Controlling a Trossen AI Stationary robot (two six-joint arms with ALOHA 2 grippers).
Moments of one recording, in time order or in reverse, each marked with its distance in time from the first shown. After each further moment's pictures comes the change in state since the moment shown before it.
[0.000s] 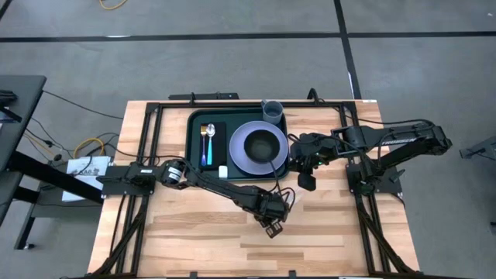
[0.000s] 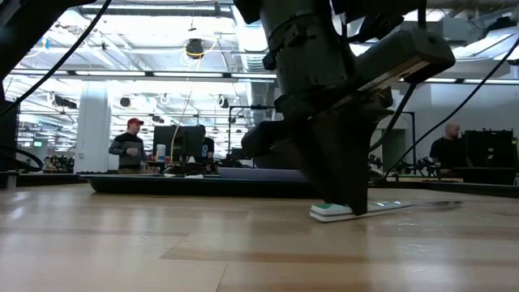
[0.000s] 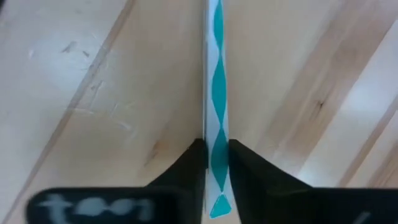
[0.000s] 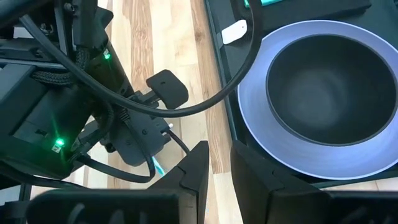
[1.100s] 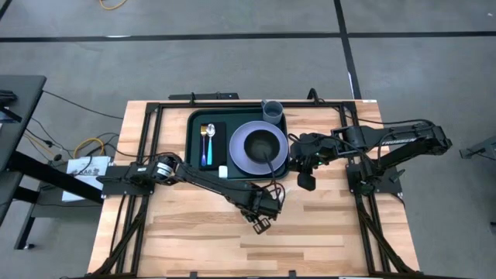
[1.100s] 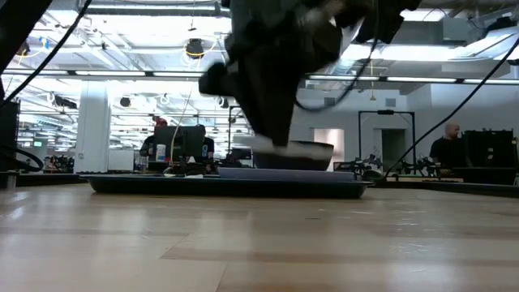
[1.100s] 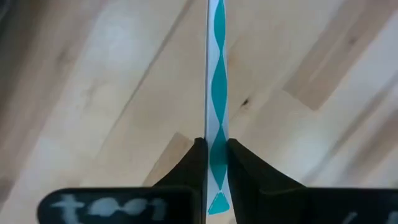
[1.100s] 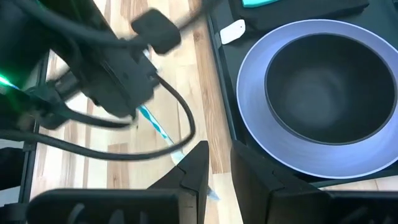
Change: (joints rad) left arm -0.011 -0.160 -0.006 -0.315 -0.055 -0.019; right arm 0.000 0.000 0.000 0.000 0.006 0.008
